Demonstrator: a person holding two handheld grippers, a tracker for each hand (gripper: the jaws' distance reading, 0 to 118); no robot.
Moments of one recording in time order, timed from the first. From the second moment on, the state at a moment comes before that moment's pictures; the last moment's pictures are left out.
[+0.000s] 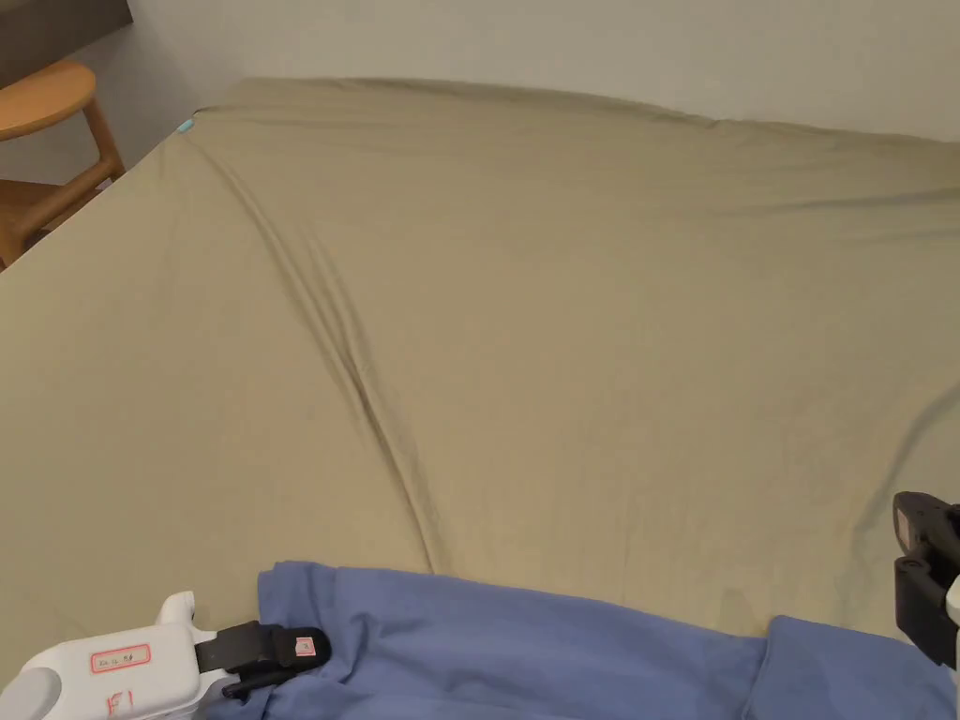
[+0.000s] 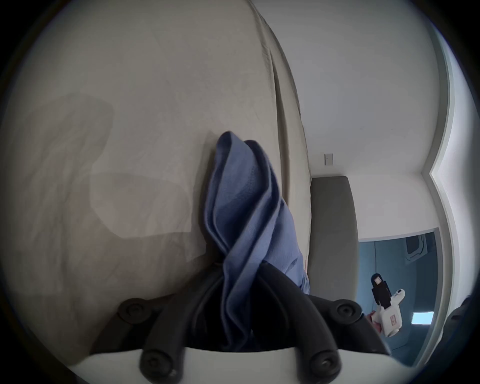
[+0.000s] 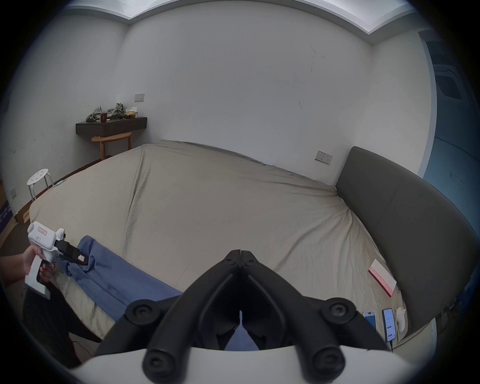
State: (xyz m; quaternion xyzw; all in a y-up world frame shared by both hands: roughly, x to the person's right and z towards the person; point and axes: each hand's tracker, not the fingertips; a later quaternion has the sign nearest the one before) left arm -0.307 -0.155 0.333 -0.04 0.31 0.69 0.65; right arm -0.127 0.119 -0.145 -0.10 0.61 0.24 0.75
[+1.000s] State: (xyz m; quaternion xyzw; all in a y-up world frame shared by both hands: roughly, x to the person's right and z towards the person) left arm -0.306 -0.002 0.367 -0.14 0.46 0.48 0.74; right arm -0.115 0.121 -0.160 -0.10 0.60 0.24 0.76
